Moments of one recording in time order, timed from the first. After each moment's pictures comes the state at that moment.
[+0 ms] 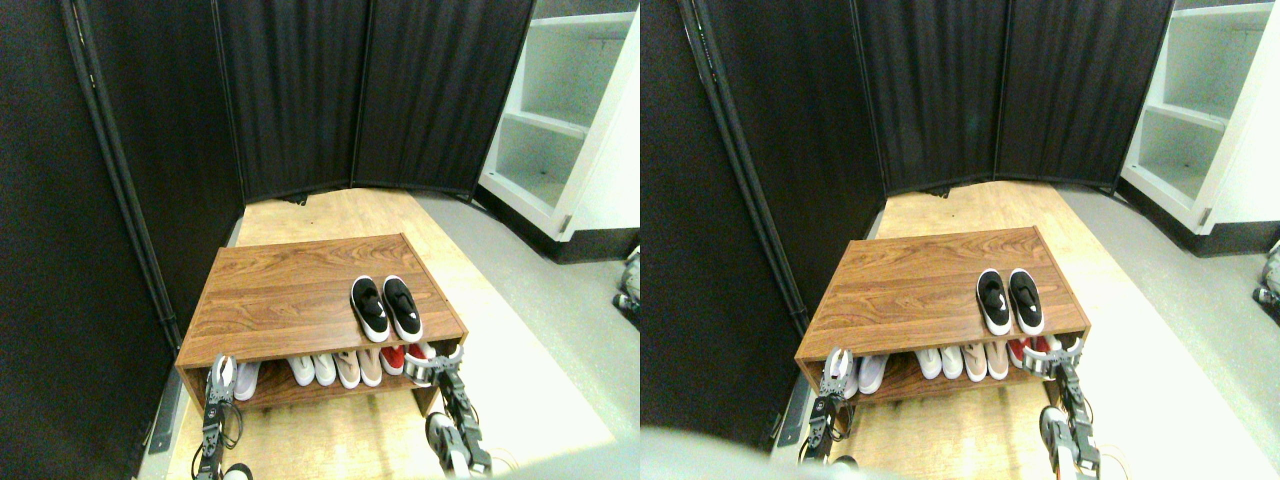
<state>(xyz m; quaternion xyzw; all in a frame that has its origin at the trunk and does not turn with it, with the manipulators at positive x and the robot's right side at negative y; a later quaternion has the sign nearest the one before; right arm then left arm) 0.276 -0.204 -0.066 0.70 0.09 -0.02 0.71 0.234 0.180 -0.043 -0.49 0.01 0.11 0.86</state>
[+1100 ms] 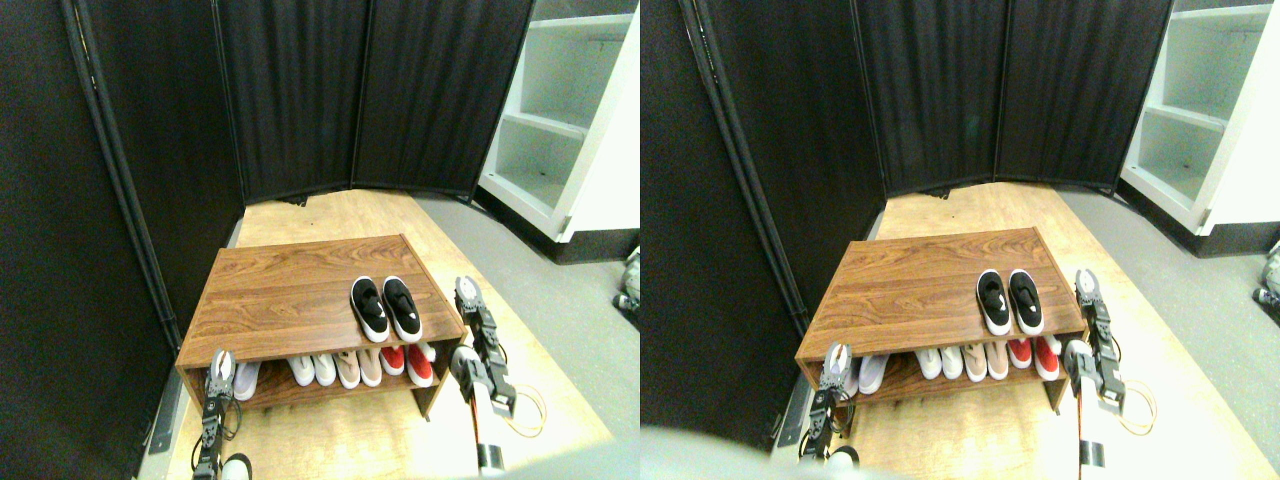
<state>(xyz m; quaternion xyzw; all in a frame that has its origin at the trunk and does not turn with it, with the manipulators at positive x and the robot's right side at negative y) 0.329 -0.271 0.006 0.59 -0.06 -0.10 0.80 0.243 0.185 -0.044 -0.49 0.00 0.11 0.86</state>
